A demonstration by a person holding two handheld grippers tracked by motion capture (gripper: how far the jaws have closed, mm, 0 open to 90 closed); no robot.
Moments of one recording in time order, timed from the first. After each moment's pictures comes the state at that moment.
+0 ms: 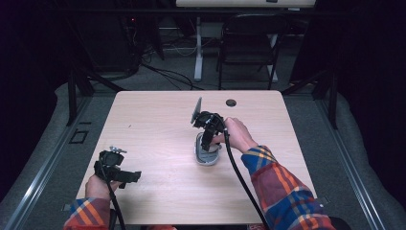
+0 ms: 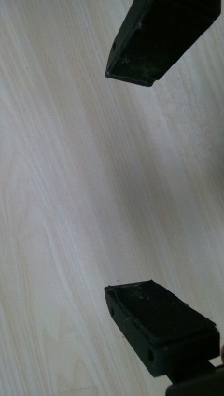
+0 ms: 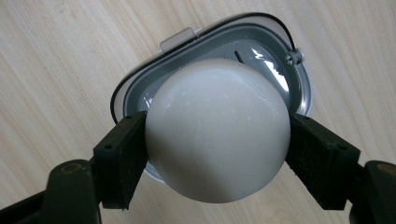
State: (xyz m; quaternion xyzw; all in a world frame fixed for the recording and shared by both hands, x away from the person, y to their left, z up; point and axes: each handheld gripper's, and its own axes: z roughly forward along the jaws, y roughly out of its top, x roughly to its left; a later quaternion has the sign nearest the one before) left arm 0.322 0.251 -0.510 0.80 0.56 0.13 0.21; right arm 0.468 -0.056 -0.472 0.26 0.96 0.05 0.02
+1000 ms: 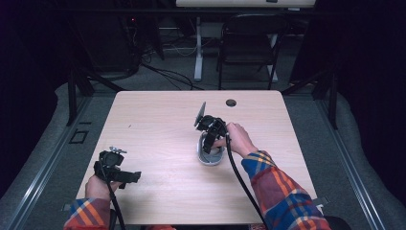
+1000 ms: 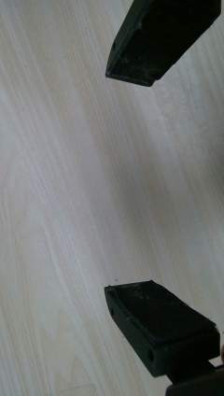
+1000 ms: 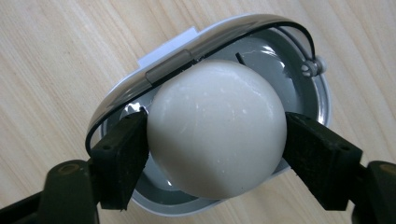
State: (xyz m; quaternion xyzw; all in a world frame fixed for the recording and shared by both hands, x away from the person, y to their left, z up) left arm 0.321 0.250 -0.509 0.80 0.56 0.13 0.20; right arm 0.473 -0.067 -0.498 0.28 0.96 0.06 0.02
